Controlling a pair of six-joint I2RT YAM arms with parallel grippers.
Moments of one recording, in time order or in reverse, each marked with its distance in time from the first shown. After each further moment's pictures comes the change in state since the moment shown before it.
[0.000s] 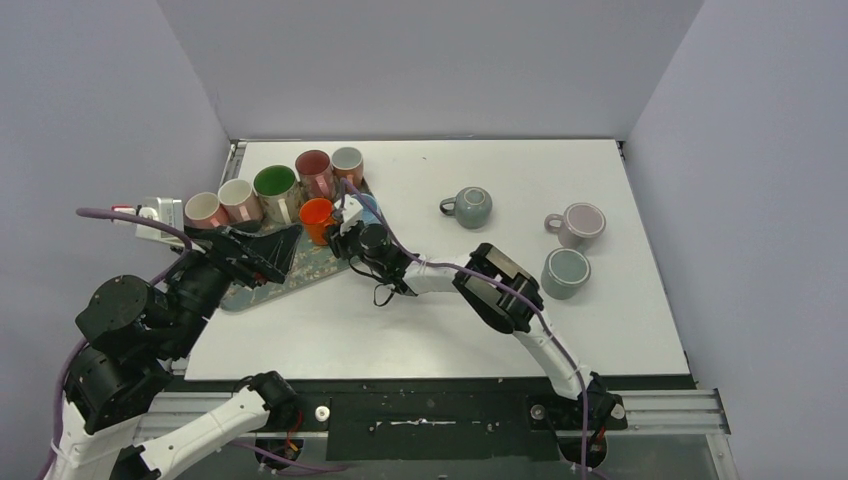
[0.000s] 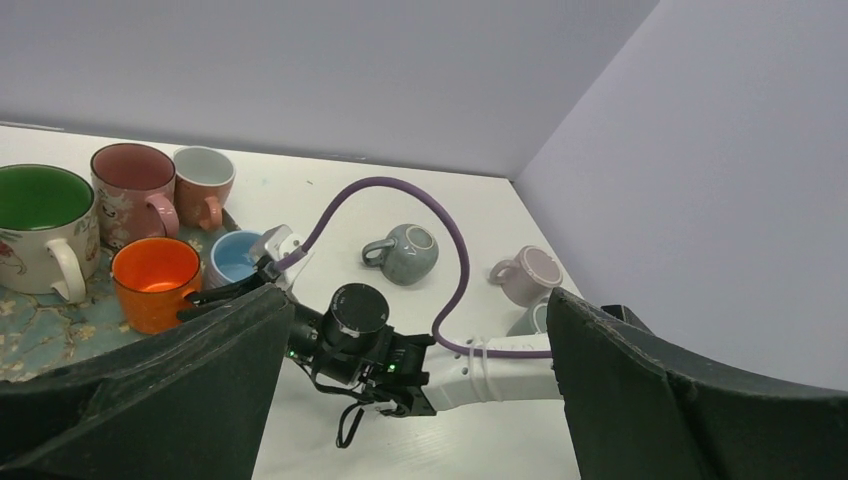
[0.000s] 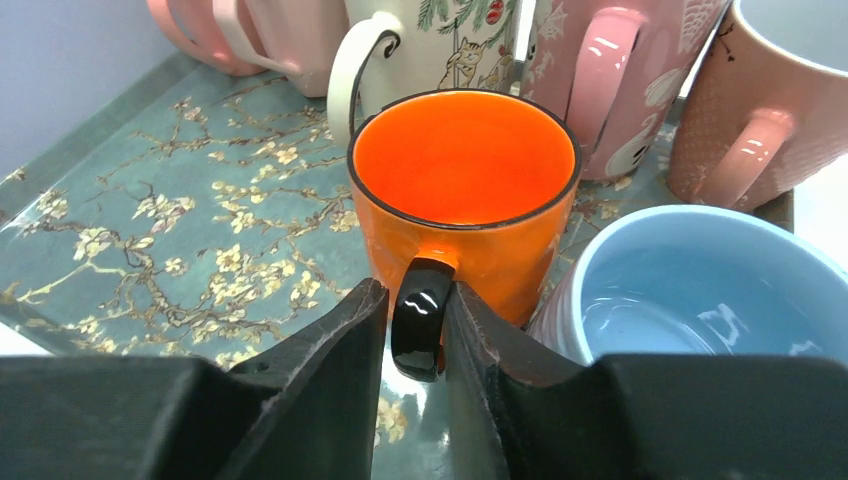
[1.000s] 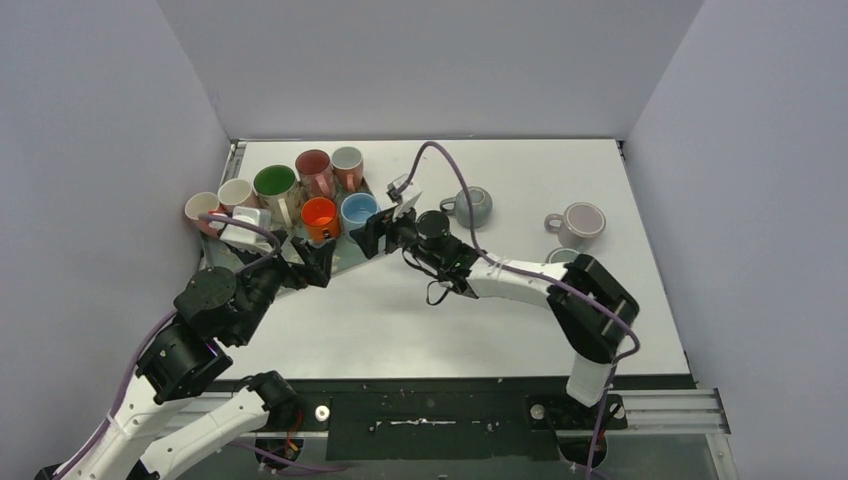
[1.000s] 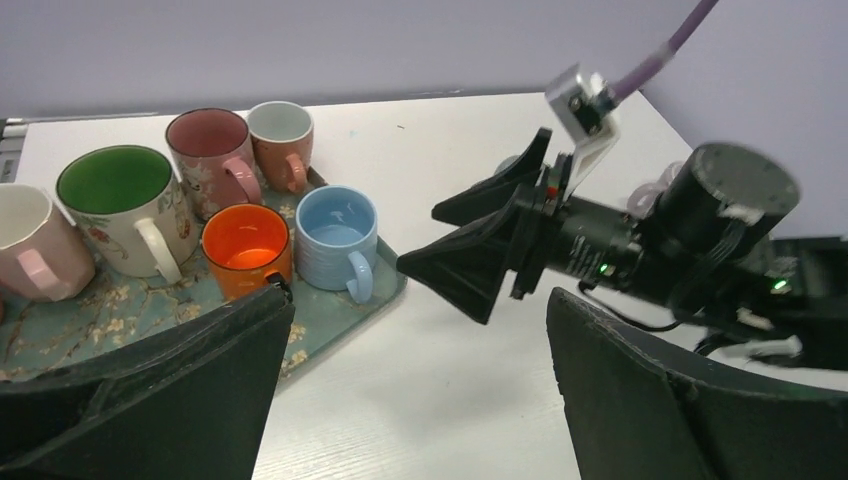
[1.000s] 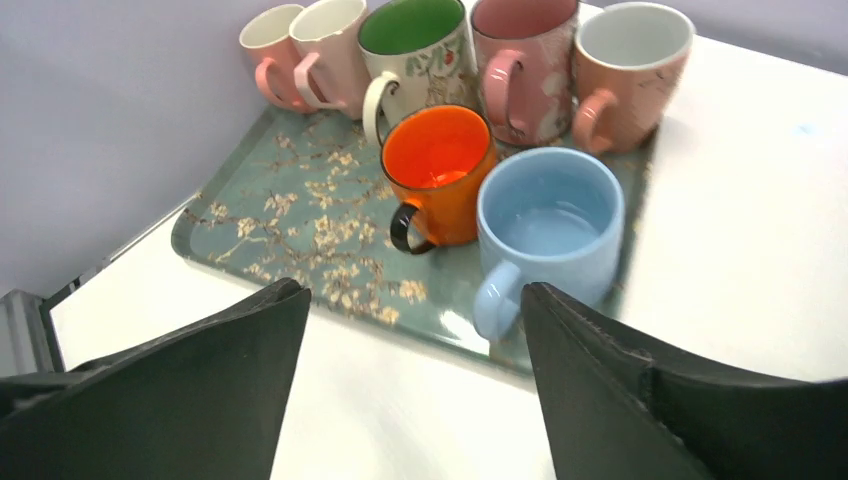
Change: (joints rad) left arm -0.003 -0.038 -0.355 0.169 -0.073 0.215; right arm -0.071 -0.591 -0.469 -0.112 -0.085 0.191
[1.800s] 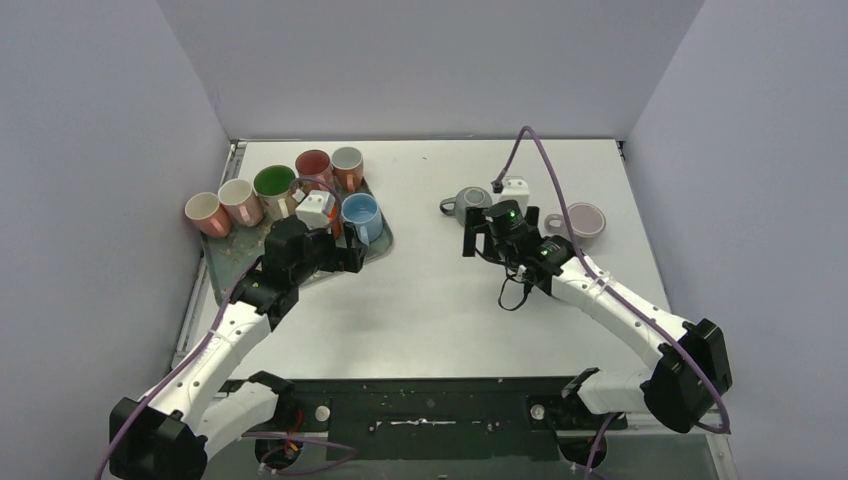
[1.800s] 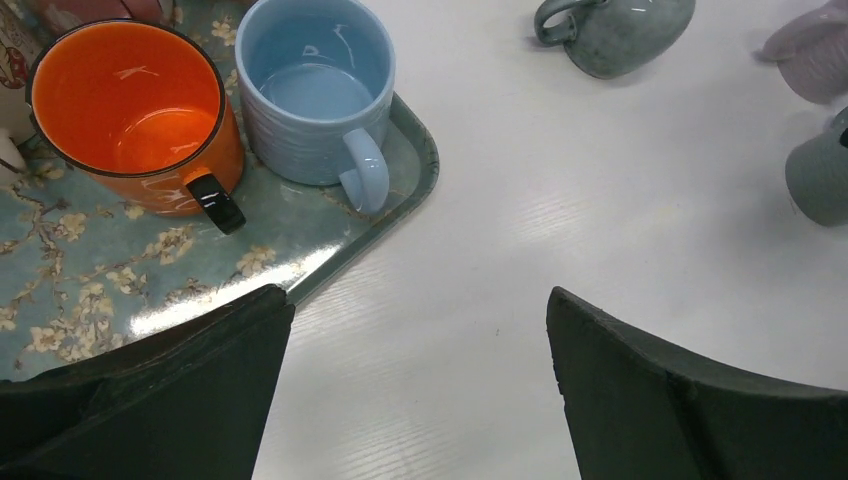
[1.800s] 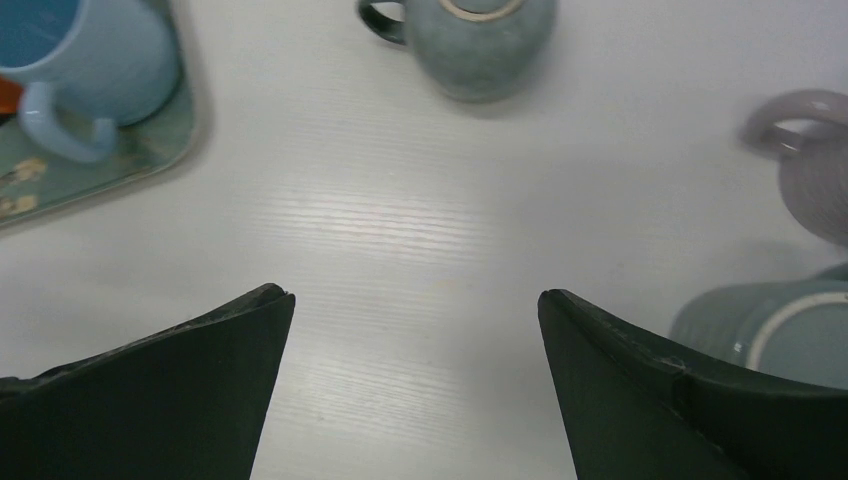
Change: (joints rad) left arm 0.367 0.380 -0.314 0.353 0.494 0.002; right arm -0.221 -0.496 -0.075 -1.039 0.389 0.172
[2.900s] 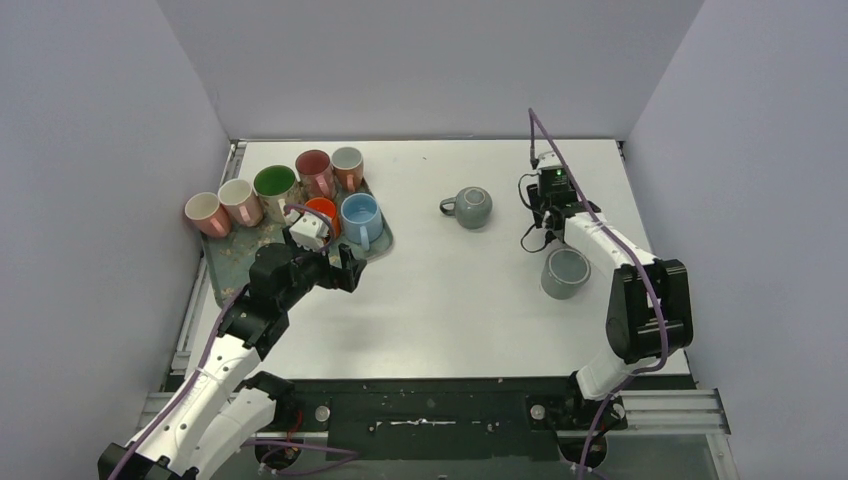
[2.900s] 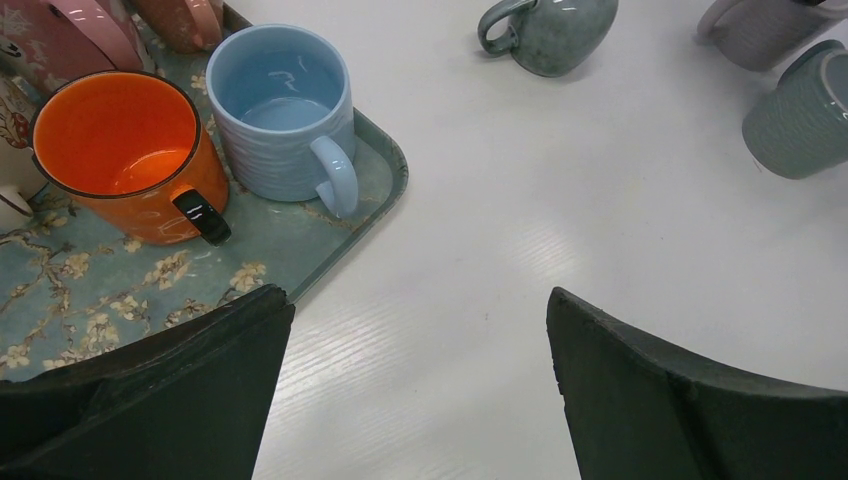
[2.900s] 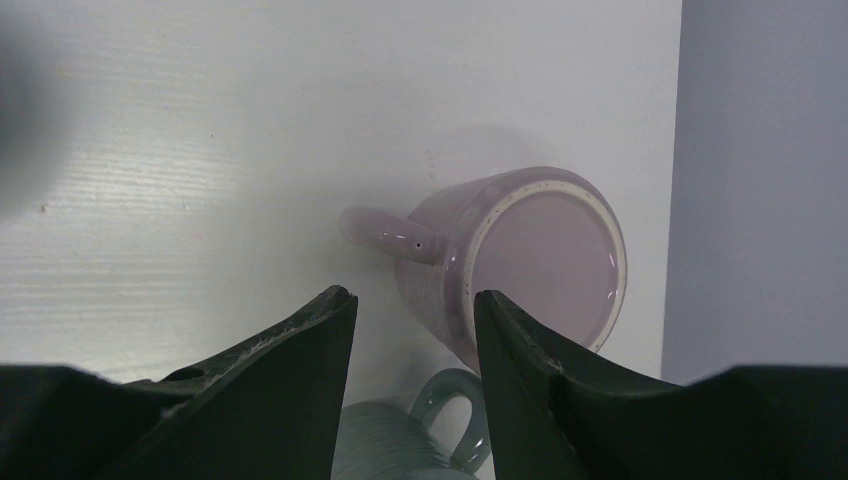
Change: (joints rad) left arm 0.033 -0.199 -0.126 0.037 0.095 0.085; right arm -0.481 0.340 0.097 0.164 0.035 -0.536
